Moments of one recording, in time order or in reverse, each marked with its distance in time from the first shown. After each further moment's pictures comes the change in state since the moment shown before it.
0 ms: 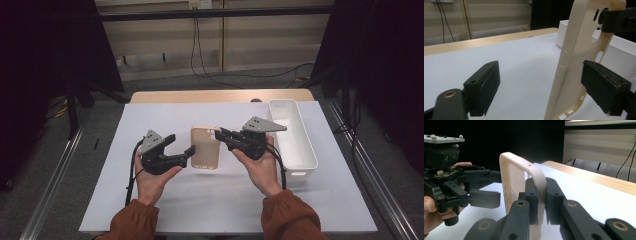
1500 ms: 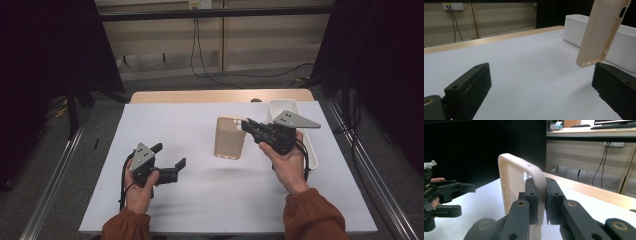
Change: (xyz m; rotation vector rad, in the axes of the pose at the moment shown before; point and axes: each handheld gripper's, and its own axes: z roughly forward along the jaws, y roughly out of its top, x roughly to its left) left arm 0.011 -0.033 -0.026 -0.032 0.039 0.057; right arm -0.034 0.013 -0.052 -0.062 -0.114 -0.017
